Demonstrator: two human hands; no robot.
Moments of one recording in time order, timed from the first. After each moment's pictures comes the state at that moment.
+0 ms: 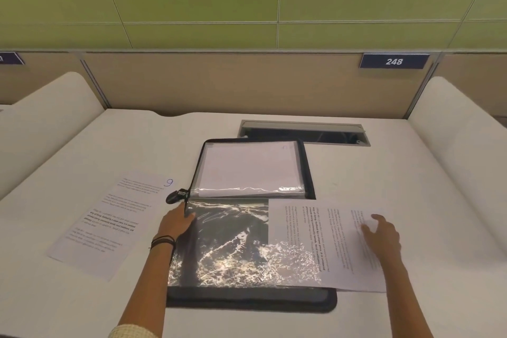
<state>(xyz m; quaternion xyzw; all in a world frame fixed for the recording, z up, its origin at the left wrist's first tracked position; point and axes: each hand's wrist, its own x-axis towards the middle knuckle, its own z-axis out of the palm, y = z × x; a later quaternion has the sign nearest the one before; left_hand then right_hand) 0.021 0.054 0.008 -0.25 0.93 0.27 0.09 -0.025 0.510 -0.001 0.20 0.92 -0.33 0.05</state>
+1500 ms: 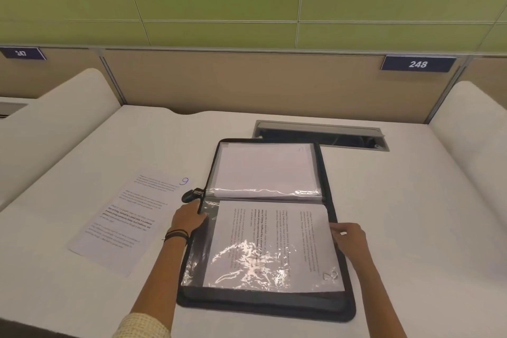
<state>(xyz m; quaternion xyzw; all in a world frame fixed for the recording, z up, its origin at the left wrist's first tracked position) 0.013 0.040 0.016 -0.23 0.94 0.21 0.11 -0.011 0.416 0.008 0.07 0.88 -0.46 0.10</state>
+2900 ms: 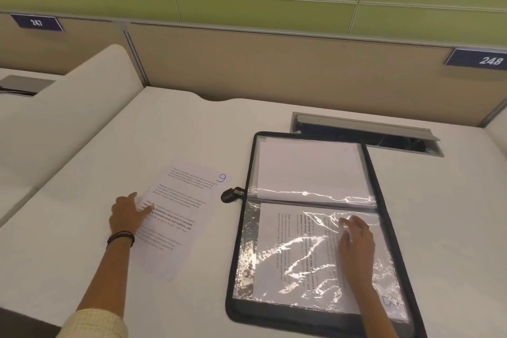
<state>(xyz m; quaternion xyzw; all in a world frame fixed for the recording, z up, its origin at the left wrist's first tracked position) 0.062 -0.204 -0.018 -0.41 0.88 0.25 0.00 -0.009 0.298 -0.051 0.02 0.93 -0.33 -0.14</state>
